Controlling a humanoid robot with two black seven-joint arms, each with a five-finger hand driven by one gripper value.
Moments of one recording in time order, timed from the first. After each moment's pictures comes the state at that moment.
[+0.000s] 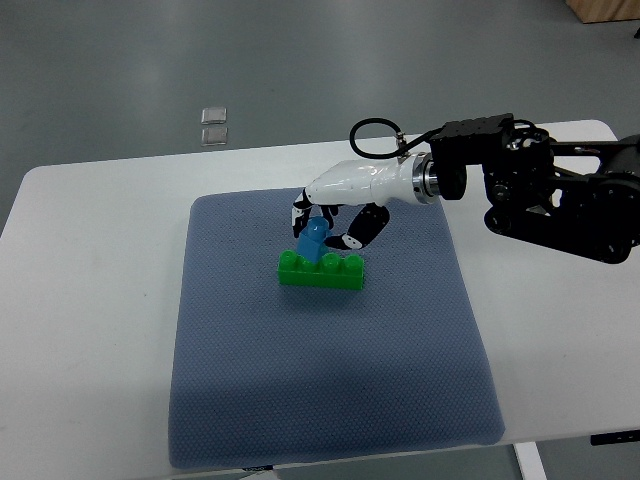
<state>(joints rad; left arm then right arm) 0.01 0.00 -0.10 -0.15 0.07 -0.01 0.02 1.25 -0.42 0.08 1.29 -1.47 0.22 0.17</state>
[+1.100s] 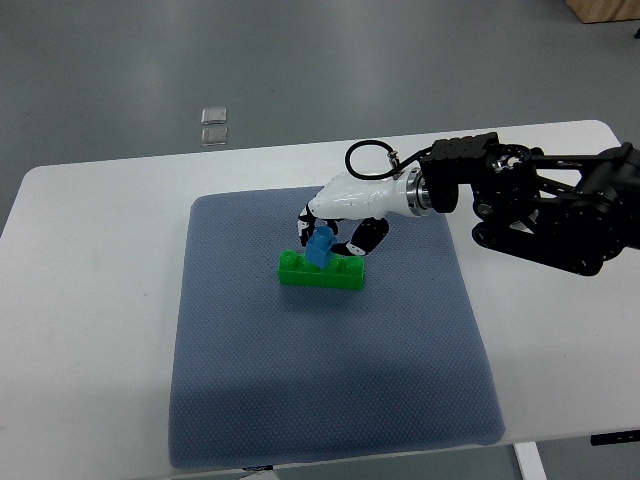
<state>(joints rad) 0.01 0.00 -0.10 -0.15 0.07 -0.01 0.02 1.20 -0.36 0.06 1.18 -1.62 0.18 0.23</state>
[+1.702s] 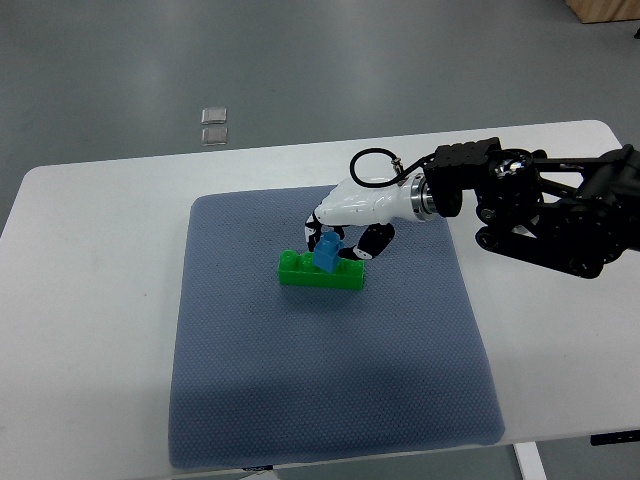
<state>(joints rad) 0.01 0.00 -0.10 -0.15 0.07 -0.01 0.02 1.20 -0.36 0.02 1.16 -1.64 0.16 0.26</state>
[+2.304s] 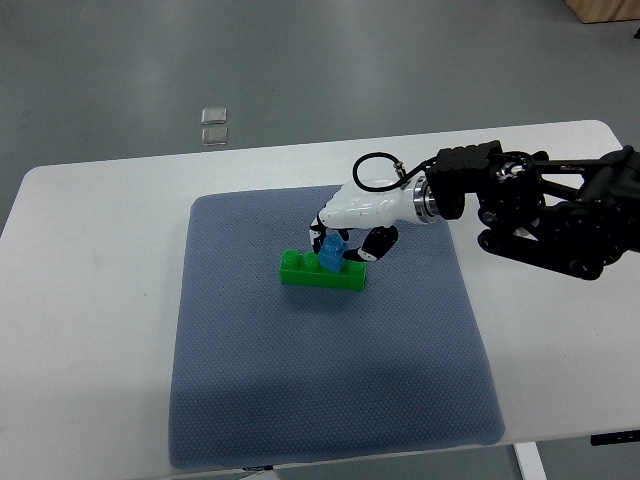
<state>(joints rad) 0.01 0.00 -0.10 -0.15 0.07 -0.01 0.02 1.20 -0.36 0.00 1.14 -1.66 0.14 0.27</state>
